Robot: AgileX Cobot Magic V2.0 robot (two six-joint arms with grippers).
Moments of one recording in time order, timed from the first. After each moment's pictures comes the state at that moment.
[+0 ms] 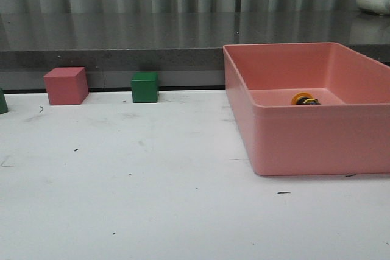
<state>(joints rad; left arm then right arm) -0.02 0.00 0.01 -0.03 0.06 -0.05 0.01 -0.01 0.03 -0.01 0.02 0.02</state>
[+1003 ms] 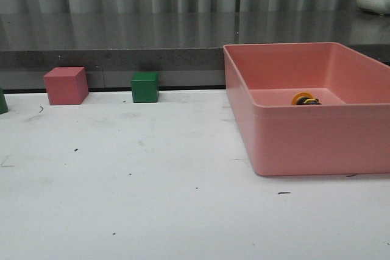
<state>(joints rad) -0.02 0.00 -0.02 -0.03 0.01 -0.05 0.01 -0.01 0.00 -0.01 0.04 0.02</state>
